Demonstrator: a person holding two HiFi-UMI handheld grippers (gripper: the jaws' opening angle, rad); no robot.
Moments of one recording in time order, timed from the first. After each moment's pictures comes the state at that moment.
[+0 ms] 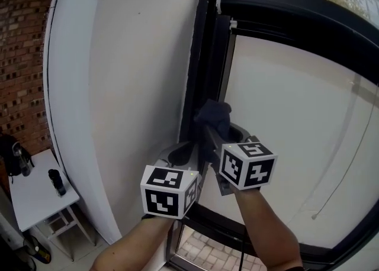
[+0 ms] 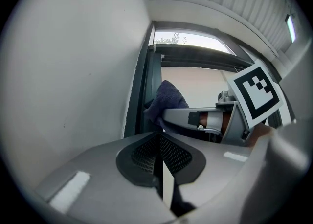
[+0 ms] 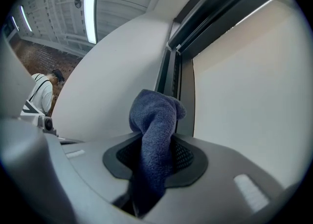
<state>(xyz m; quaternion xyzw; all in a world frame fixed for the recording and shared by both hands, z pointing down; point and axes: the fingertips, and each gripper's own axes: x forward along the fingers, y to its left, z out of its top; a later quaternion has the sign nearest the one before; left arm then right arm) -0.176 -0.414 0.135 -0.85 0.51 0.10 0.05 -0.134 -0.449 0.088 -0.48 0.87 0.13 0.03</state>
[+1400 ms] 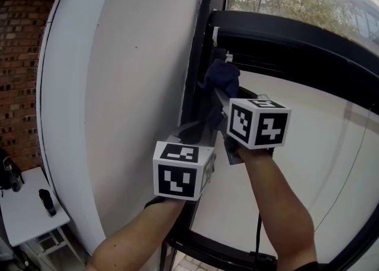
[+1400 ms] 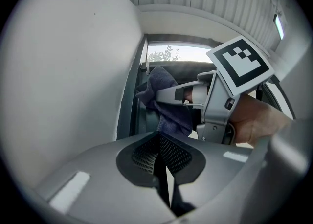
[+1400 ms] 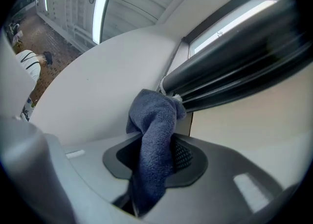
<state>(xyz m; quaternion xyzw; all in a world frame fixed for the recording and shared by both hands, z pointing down) -0.163 -0.434 -0.004 -0.85 0.49 0.15 0.14 -0.135 -0.456 -0.094 -0.51 0.82 0.24 0.06</state>
